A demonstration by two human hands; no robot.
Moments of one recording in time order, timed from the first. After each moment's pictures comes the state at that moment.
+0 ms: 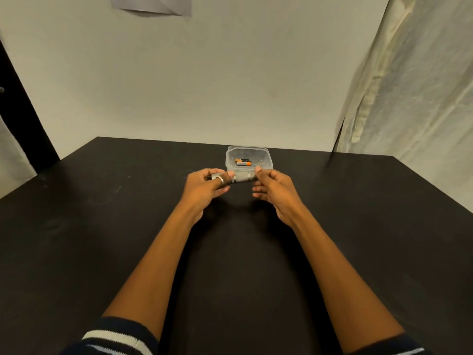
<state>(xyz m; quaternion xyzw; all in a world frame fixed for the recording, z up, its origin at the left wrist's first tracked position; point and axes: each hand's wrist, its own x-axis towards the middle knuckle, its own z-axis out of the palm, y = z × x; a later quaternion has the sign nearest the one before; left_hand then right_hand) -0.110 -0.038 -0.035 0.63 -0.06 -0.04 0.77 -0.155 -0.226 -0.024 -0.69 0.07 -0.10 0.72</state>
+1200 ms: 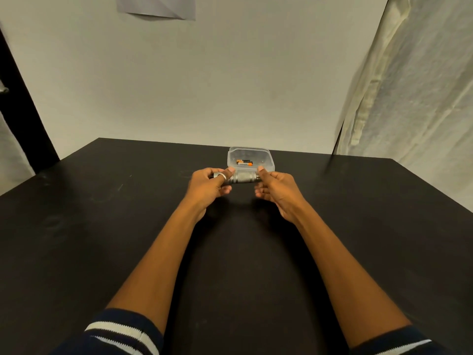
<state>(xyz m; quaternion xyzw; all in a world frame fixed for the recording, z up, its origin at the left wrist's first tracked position) -0.112 -0.041 -0.032 0.67 -0.05 -0.02 0.74 -0.152 -0.227 -0.023 -0.69 0.09 -0.09 0.71</state>
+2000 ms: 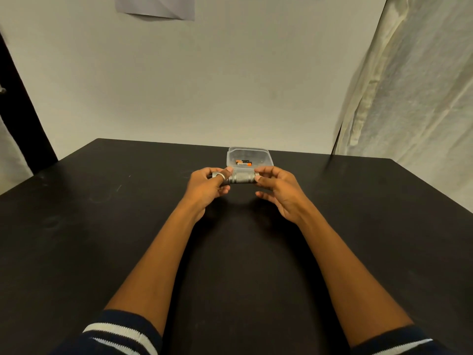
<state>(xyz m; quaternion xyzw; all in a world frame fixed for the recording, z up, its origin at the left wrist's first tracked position) -0.116 -0.040 -0.028 0.67 -0.05 -0.03 0.74 -0.155 -0.236 -0.022 -0.66 0.03 -0.06 0.74</state>
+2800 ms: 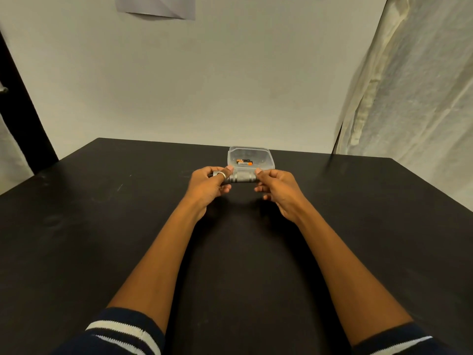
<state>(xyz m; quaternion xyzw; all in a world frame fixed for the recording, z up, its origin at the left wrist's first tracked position) -0.115 -0.040 -0.027 0.66 -0.04 -0.03 0.75 -0.154 -0.229 -0.023 -0.73 0.06 -0.09 0.68</state>
